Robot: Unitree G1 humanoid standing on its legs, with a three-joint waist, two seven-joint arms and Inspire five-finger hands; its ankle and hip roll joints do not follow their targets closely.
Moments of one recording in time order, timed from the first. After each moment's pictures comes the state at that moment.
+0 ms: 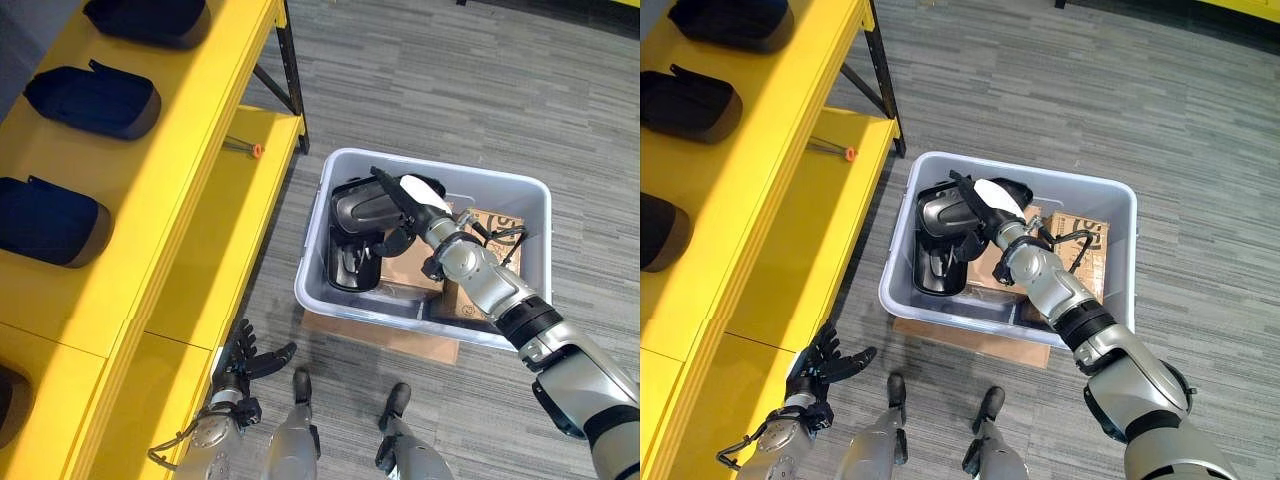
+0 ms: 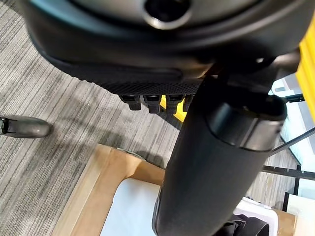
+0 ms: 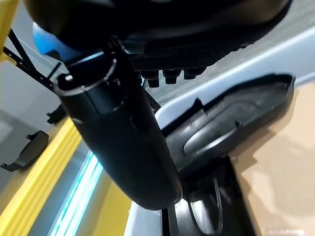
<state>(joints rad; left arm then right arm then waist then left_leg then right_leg) 0.12 0.30 -0.12 0.31 -0.51 -0.07 0.17 -0.89 -0.50 0.63 0.57 -0.12 0.03 -0.05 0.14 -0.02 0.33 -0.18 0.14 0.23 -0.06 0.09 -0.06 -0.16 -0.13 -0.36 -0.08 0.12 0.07</state>
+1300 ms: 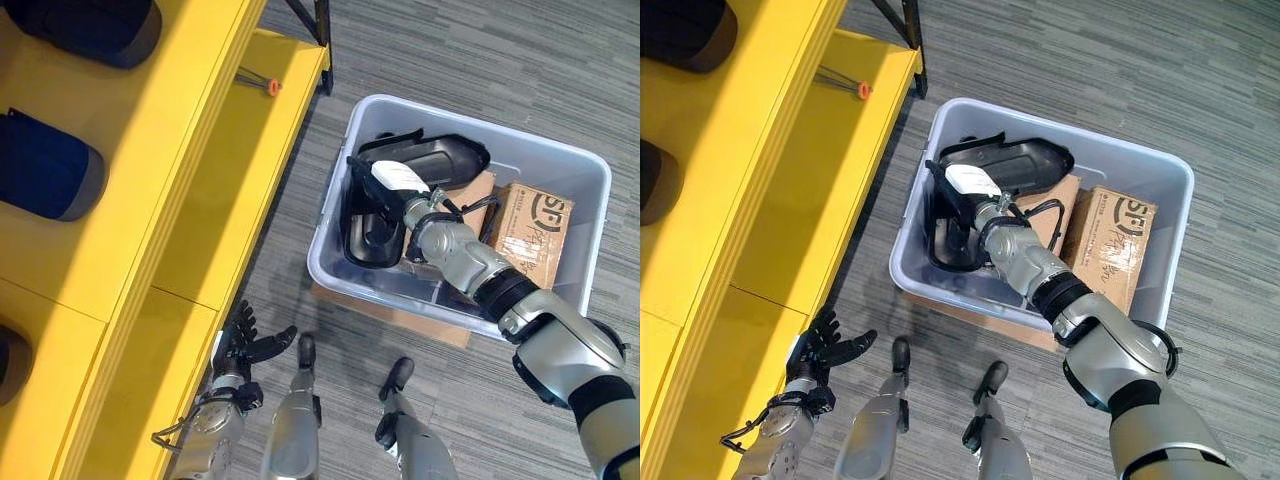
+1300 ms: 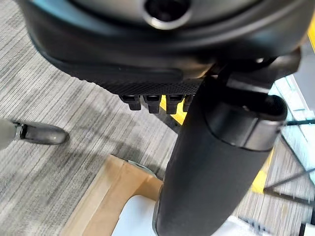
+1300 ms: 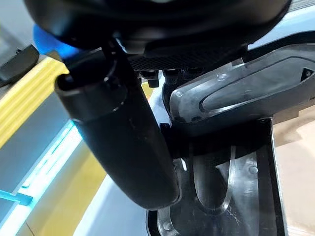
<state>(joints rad) 0.08 0.30 -0.12 0.30 -0.54 -0.11 0.19 -1.10 -0.44 0.77 0.76 -0.28 0.03 -0.06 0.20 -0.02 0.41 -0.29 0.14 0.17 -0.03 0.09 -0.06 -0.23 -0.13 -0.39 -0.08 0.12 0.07</state>
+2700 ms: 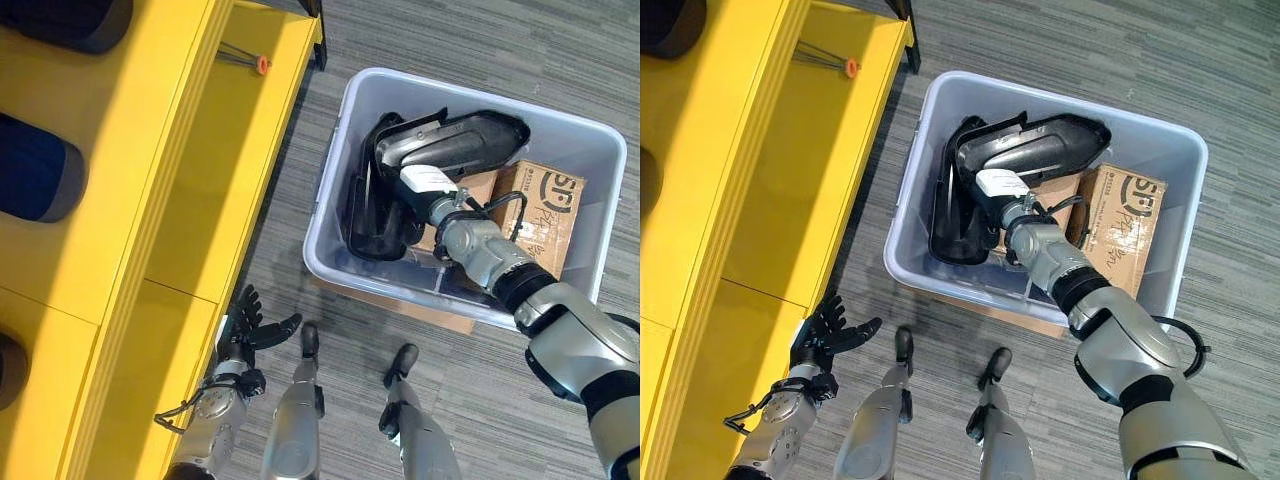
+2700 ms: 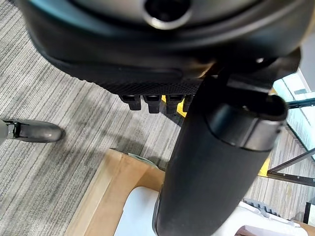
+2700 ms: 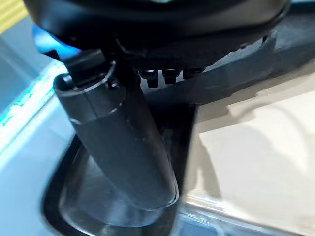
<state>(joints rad) 0.01 0.34 -0.17 0.30 -0.54 -0.12 0.19 -1.12 -0.54 0.83 0.89 -0.34 0.01 -0.03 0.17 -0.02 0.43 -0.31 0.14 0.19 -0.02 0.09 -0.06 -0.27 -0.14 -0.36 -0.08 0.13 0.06</state>
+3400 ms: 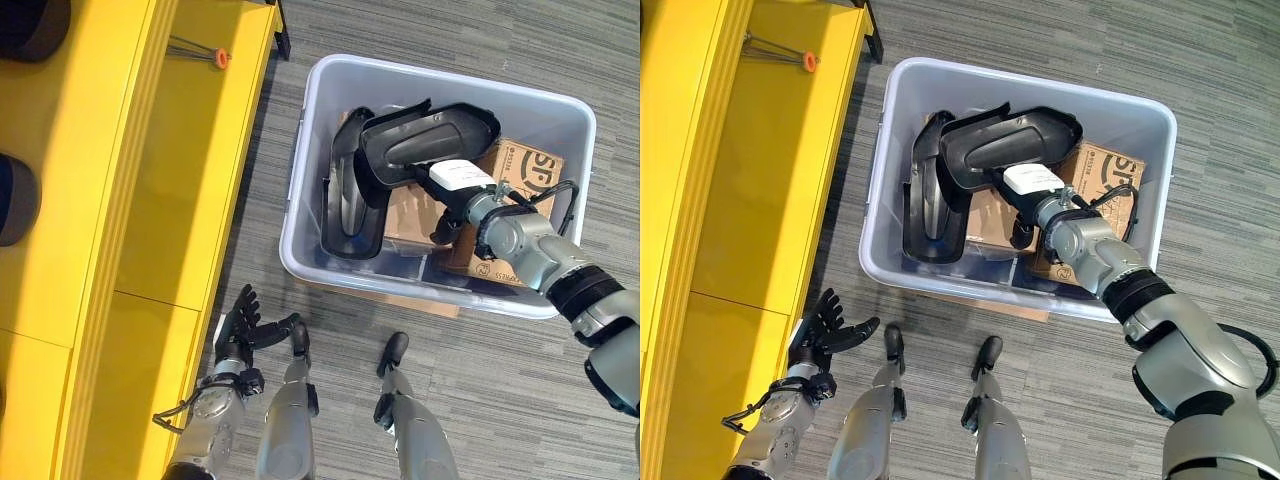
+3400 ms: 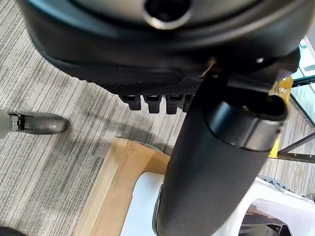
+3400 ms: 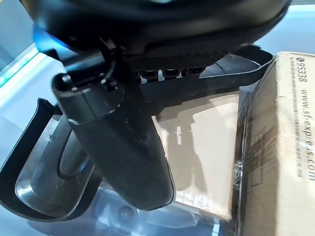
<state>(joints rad) 0.01 0.34 -0.16 0.30 -0.54 -0.11 0.19 -1.04 -0.78 0.83 0.64 -0.33 -0.03 0.05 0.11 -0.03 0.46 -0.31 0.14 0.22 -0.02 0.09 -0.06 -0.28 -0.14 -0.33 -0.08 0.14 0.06</state>
